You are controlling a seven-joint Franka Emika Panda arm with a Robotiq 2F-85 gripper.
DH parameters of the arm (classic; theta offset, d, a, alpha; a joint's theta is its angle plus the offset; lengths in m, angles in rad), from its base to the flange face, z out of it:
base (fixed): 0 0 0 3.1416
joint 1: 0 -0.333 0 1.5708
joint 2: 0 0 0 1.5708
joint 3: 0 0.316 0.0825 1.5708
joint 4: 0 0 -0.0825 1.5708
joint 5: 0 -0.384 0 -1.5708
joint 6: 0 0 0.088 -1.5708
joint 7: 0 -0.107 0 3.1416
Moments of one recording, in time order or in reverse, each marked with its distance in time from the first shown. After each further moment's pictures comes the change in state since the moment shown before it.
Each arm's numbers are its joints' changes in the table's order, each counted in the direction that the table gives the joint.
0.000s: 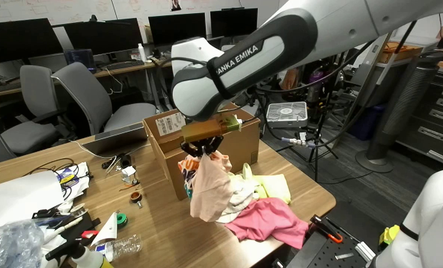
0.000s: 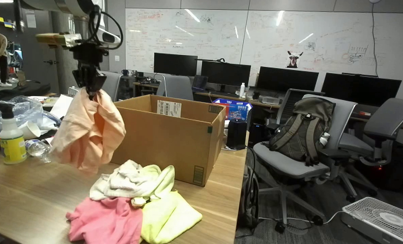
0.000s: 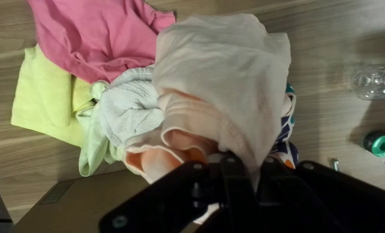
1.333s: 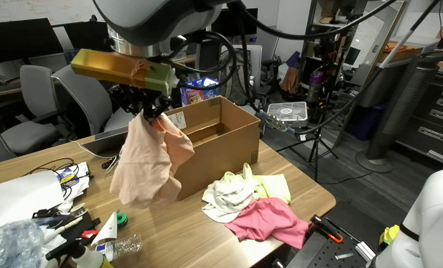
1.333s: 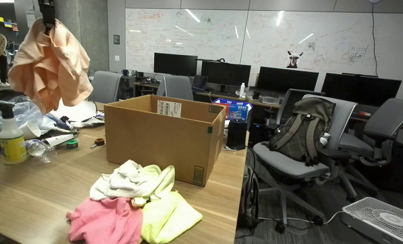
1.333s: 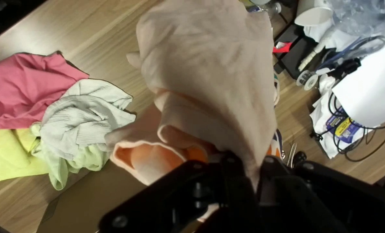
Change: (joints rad) arm -0.014 -0.061 0.177 0.329 -0.031 -0.115 -0.595
